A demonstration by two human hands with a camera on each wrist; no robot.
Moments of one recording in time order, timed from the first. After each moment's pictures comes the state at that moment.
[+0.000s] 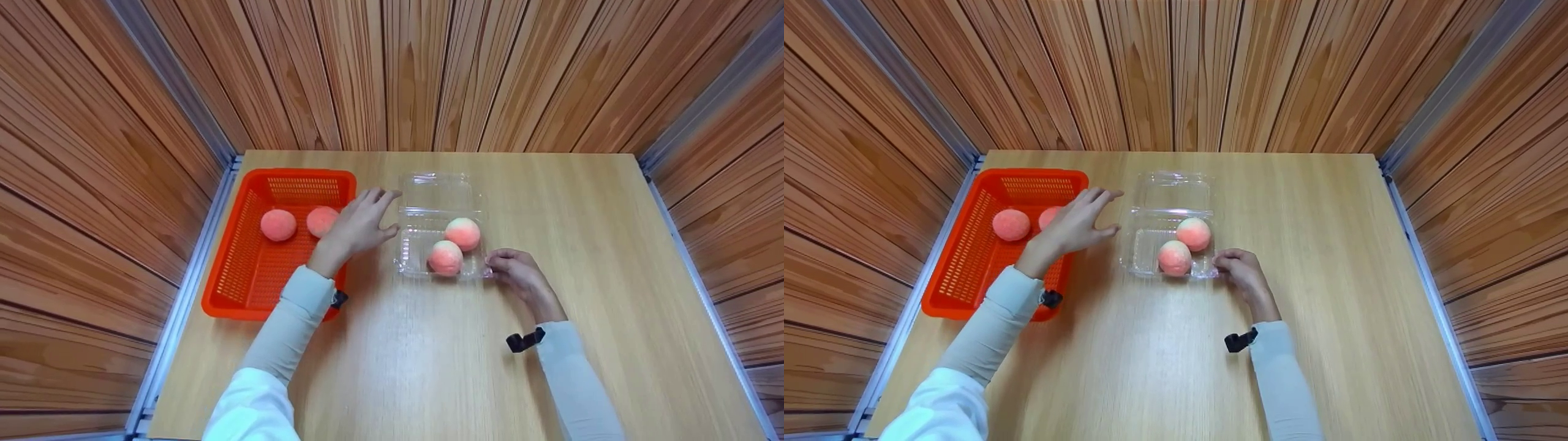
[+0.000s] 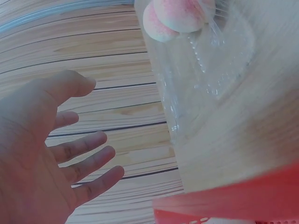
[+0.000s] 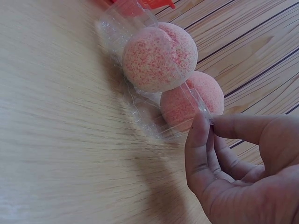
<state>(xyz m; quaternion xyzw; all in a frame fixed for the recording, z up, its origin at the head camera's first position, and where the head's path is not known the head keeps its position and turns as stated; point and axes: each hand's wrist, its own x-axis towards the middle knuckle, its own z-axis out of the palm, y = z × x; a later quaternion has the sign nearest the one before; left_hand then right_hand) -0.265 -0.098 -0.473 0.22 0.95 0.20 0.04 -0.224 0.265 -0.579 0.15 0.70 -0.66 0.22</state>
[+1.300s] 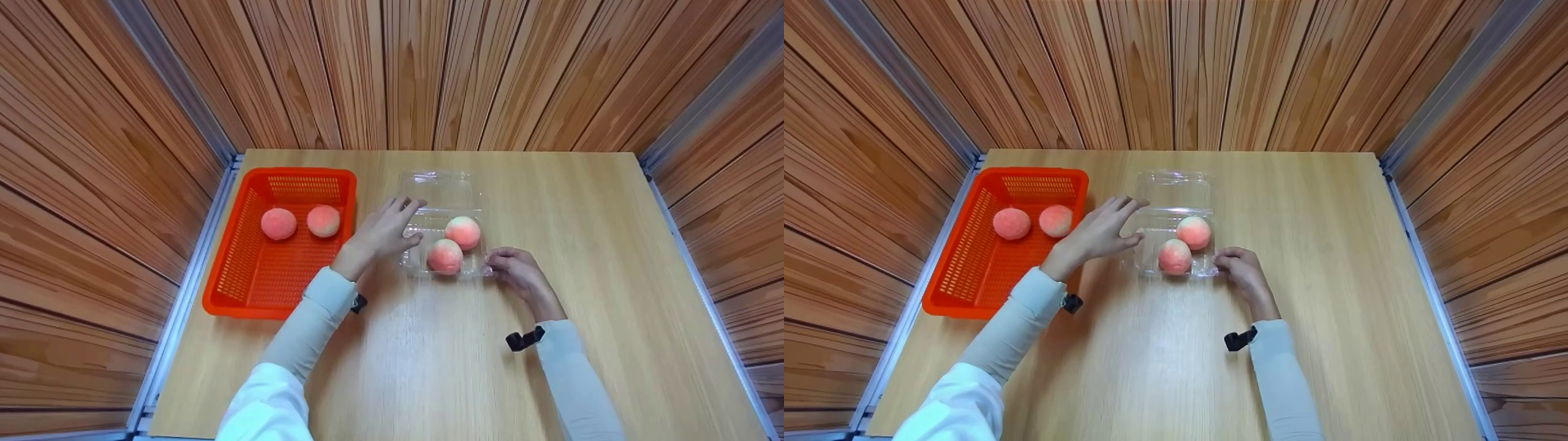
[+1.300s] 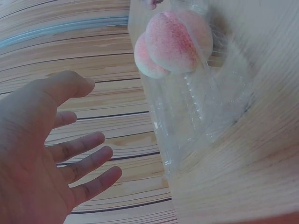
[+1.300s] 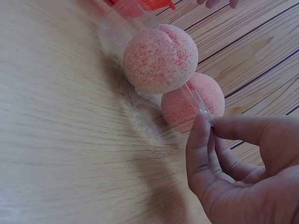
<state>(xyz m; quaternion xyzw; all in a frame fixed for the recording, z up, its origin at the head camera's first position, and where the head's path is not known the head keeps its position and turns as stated) -0.259 -0.057 -0.488 0.24 0.95 0.20 0.07 -0.224 0.264 -0.582 0.15 0.69 -0.68 0.21</state>
